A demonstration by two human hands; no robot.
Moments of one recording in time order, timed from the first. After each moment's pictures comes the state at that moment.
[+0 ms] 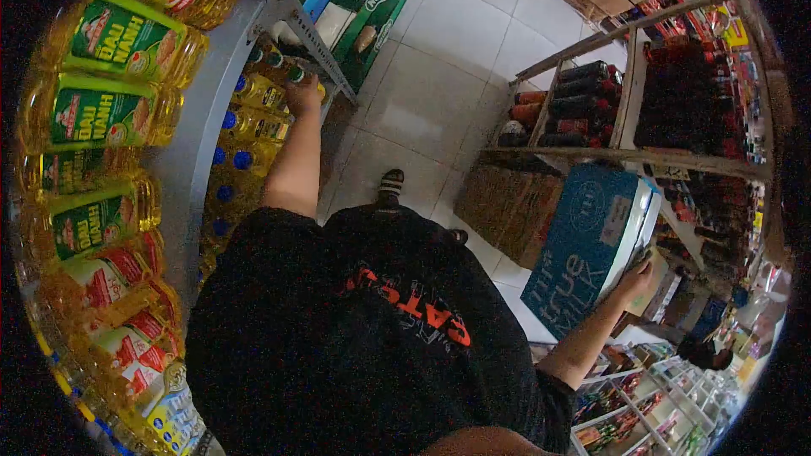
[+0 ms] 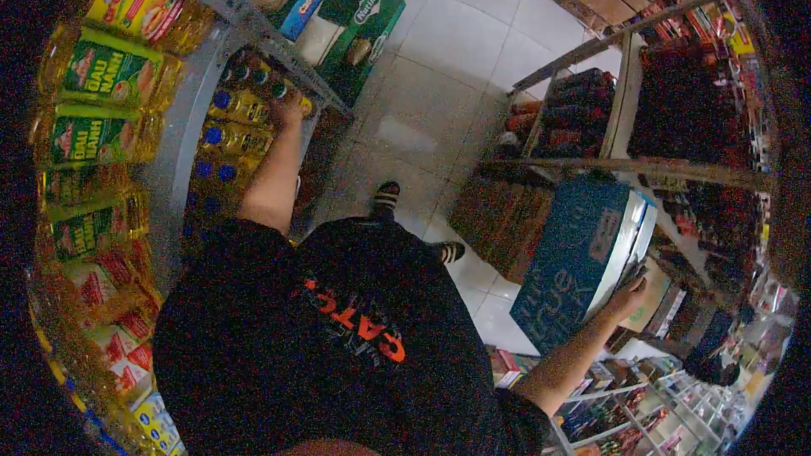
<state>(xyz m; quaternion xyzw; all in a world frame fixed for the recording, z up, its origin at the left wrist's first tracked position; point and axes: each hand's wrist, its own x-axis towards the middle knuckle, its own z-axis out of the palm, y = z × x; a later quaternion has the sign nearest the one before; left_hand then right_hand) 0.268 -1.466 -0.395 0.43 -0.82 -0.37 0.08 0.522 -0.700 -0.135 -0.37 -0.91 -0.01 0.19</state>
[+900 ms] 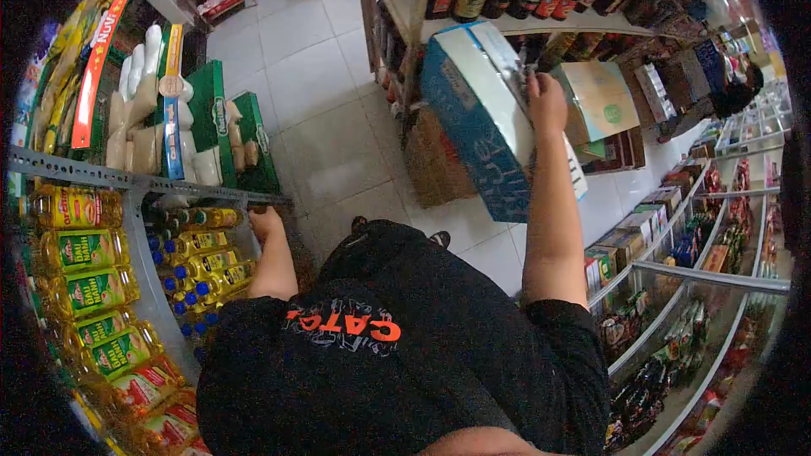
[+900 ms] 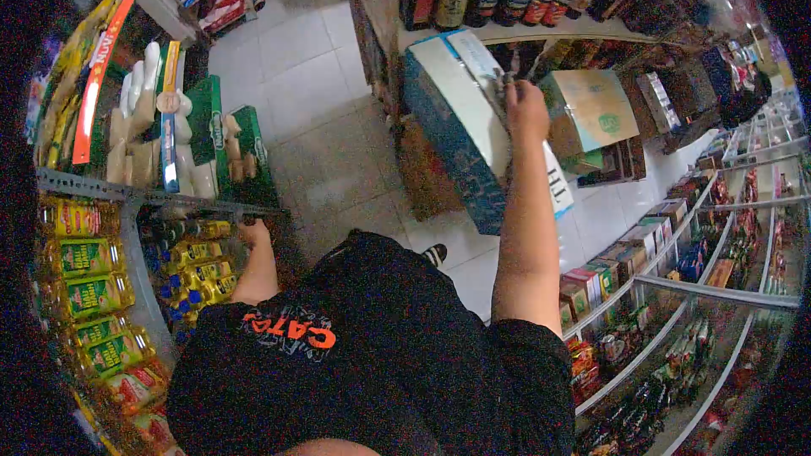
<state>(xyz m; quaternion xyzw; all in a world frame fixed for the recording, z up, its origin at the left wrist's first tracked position) 0.362 -1.298 -0.321 0.32 -0.91 -0.23 -0.10 0.526 -0.725 -0.122 -0.40 -0.87 0.14 0.23</state>
